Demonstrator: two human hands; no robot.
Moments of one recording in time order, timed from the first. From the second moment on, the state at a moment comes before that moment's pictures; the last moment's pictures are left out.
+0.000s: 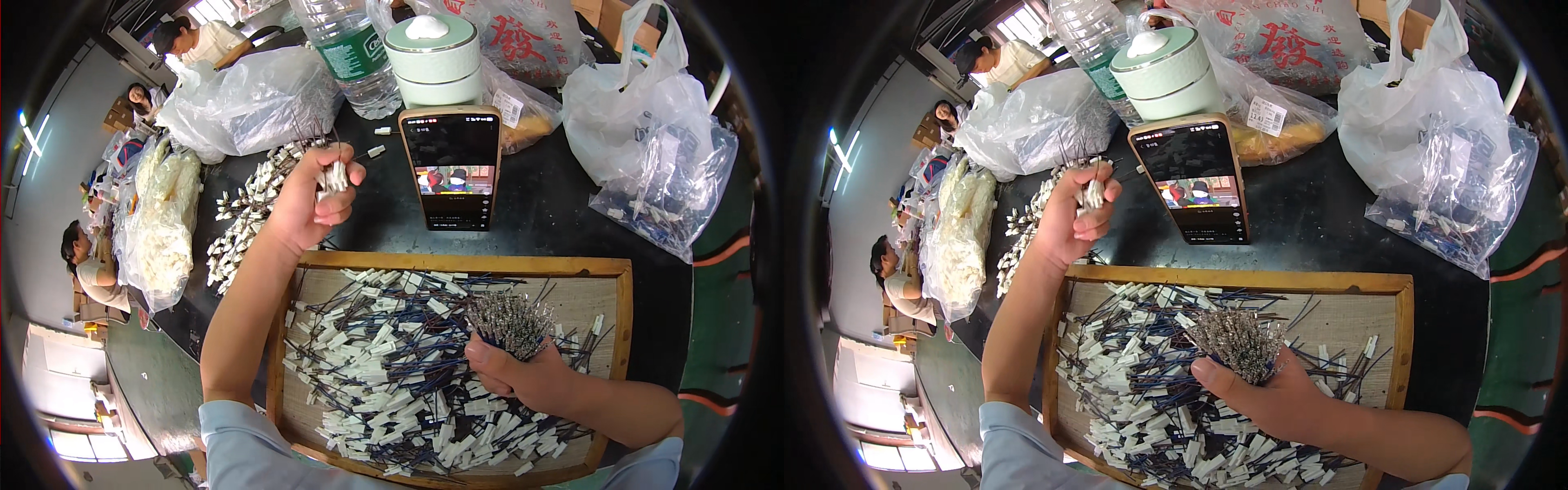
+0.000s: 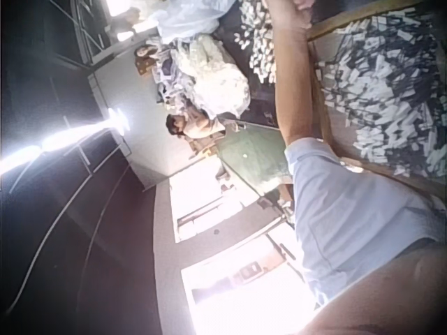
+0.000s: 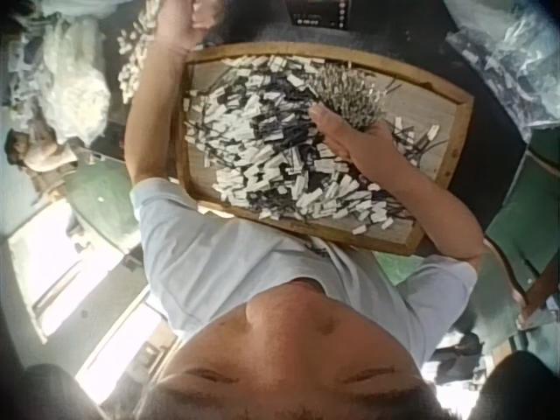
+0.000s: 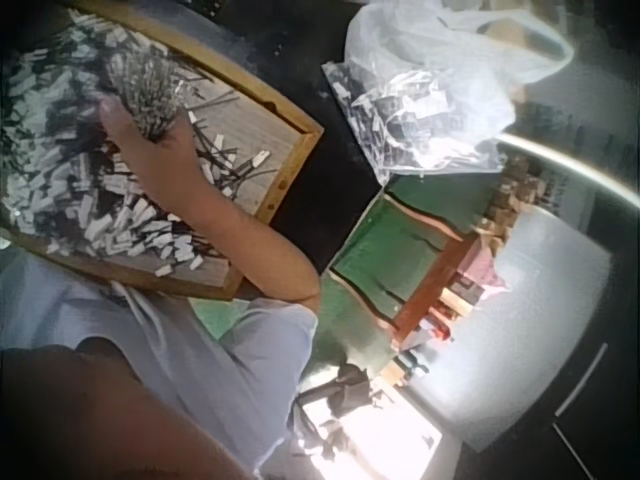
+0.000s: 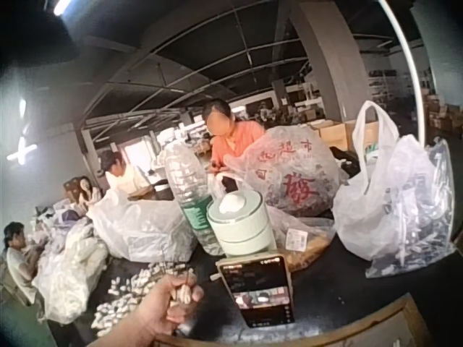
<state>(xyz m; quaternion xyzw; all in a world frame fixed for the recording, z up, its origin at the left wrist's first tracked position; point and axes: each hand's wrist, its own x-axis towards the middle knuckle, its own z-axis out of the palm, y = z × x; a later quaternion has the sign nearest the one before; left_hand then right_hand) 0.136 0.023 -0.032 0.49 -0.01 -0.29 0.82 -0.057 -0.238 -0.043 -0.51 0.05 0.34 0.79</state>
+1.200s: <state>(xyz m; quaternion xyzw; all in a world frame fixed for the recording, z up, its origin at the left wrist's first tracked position) 0.115 0.014 -0.045 0.77 -0.03 -0.31 0.55 -0.059 -0.235 -0.041 -0.50 0.06 0.33 0.80</state>
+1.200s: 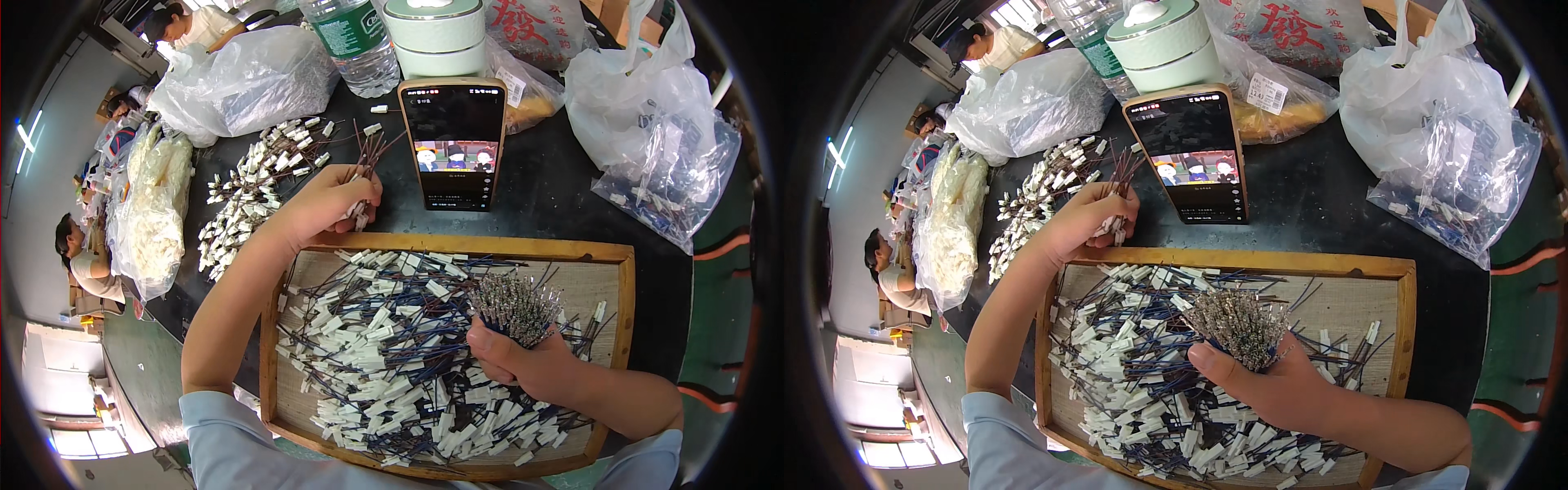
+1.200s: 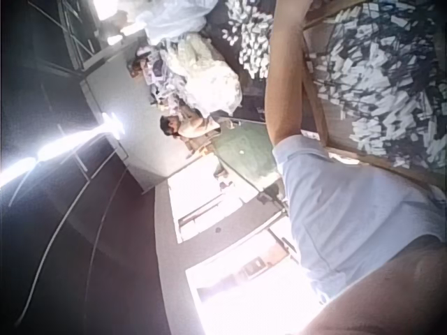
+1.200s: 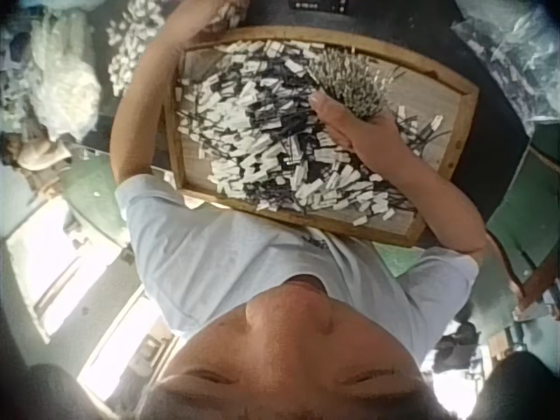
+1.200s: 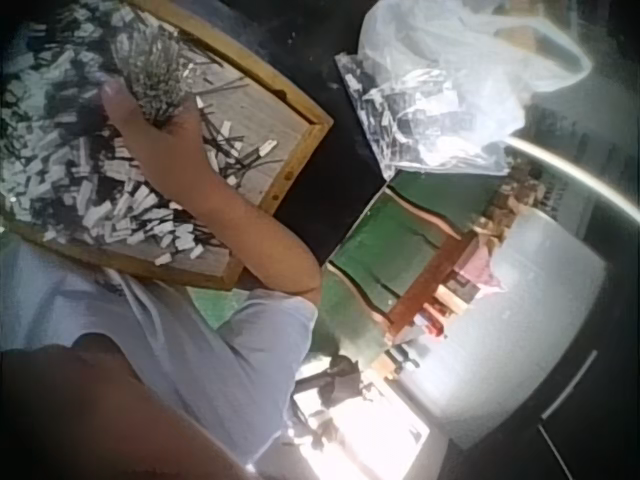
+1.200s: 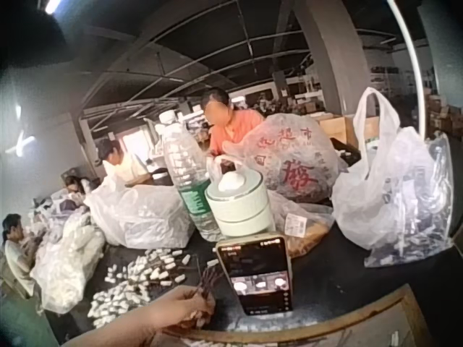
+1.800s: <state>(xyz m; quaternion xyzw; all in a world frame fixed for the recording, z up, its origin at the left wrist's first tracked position) 0.113 0.016 -0.051 0.81 -0.05 -0.27 0.51 -0.059 -0.233 -0.041 -0.49 0.05 0.31 0.81</state>
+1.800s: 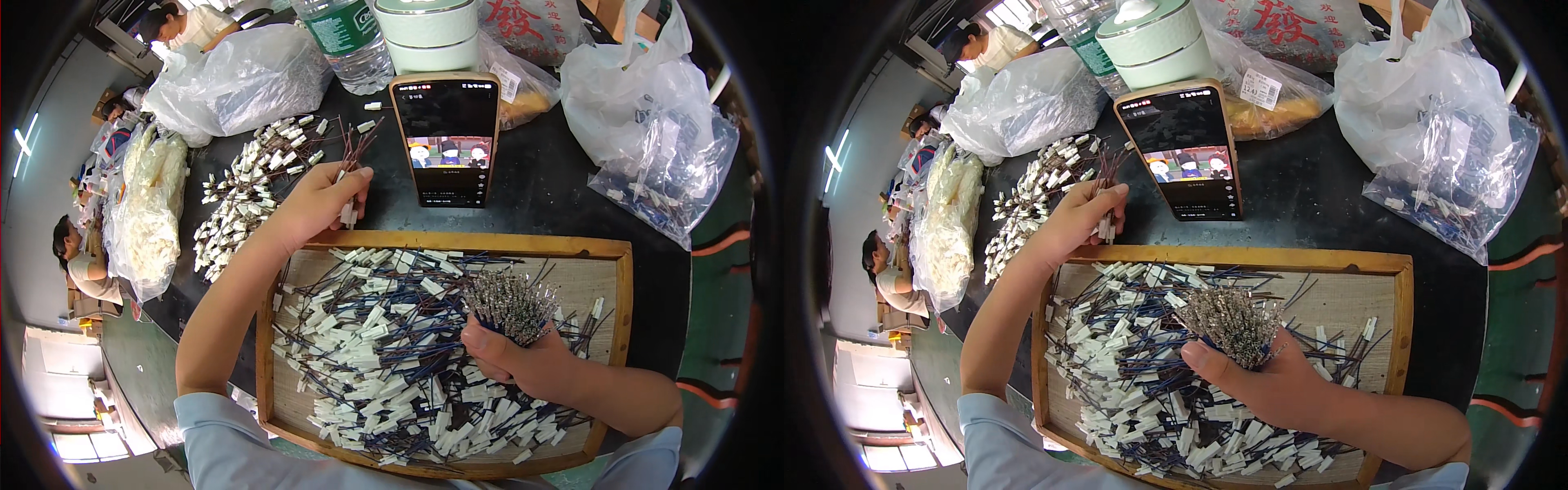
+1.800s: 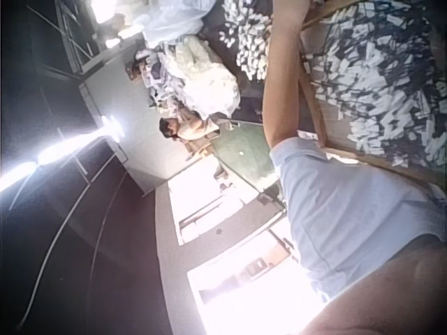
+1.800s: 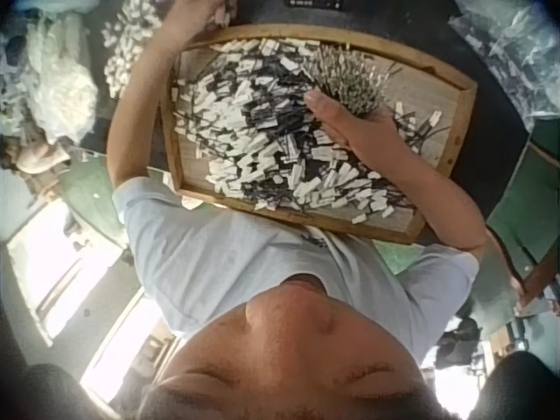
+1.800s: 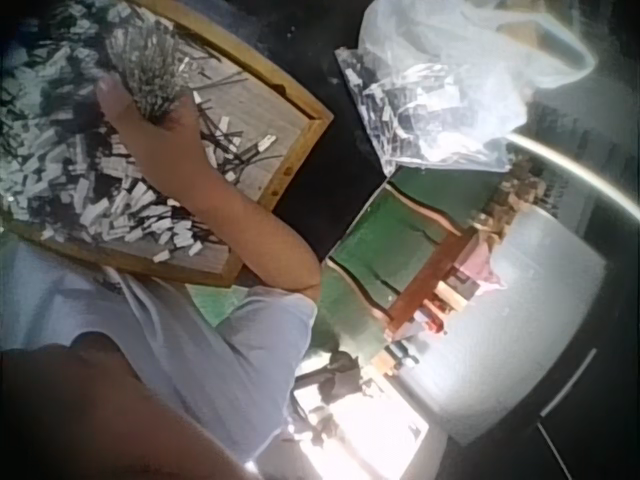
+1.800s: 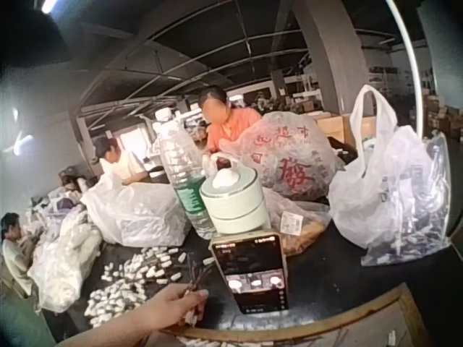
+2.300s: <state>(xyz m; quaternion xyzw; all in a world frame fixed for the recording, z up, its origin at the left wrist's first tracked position) 0.086 0.013 -0.061 0.88 -0.12 -0.10 0.45 -0.058 -0.235 -0.042 -0.50 0.05 0.33 0.80</state>
